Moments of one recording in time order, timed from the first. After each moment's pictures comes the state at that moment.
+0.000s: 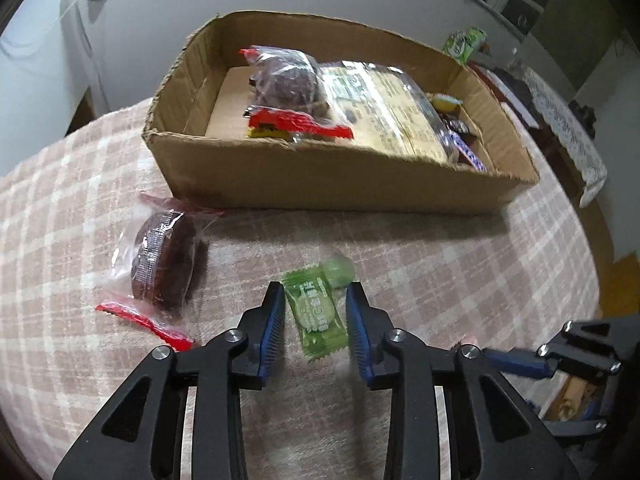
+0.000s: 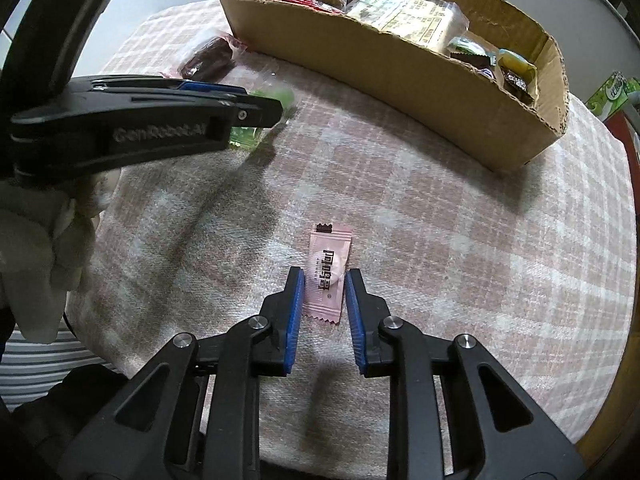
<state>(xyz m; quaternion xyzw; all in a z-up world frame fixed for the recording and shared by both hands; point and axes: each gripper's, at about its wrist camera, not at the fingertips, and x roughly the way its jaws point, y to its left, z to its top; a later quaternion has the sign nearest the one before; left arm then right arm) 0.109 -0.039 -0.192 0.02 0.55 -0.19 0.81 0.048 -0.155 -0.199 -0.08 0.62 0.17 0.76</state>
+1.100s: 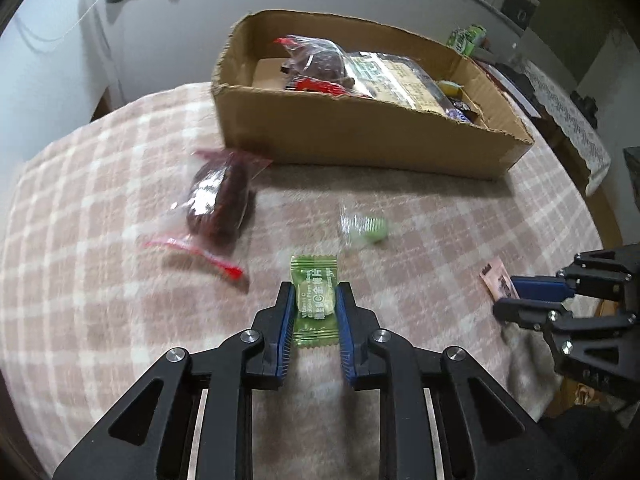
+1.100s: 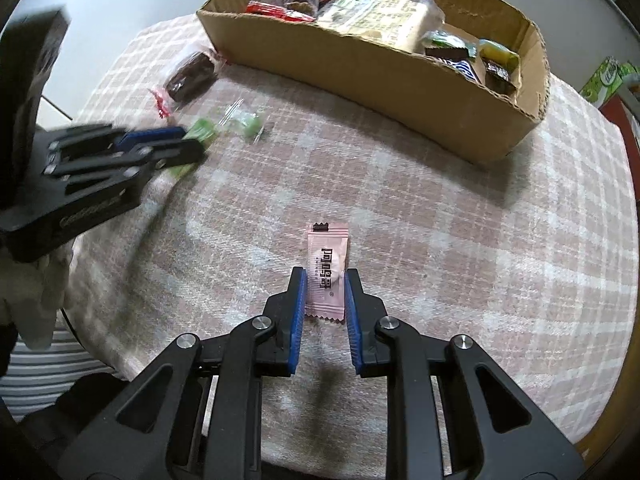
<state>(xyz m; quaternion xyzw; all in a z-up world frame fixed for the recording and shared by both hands) 0.074 -0.007 -0.188 0.02 0.54 -0.17 0.82 0.050 -0.167 -0.193 -0.05 0.62 0.16 0.77</state>
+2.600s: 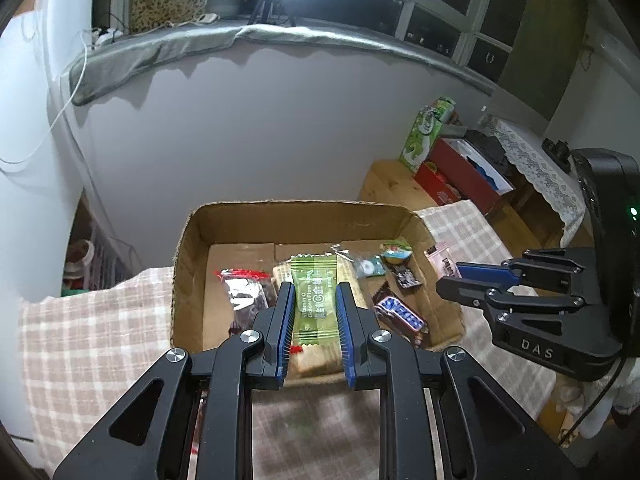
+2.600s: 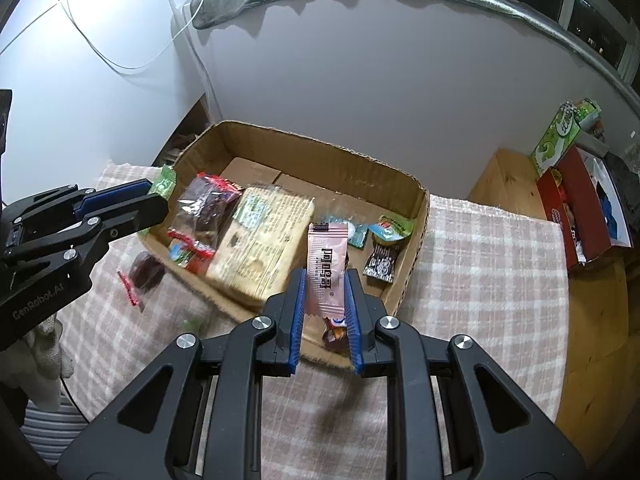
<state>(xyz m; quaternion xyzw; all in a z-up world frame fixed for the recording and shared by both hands) 0.169 -0.067 -0.090 0.00 0.44 -0.22 0.87 0.166 -0.234 -0.102 -0.02 0.52 0.11 0.84</state>
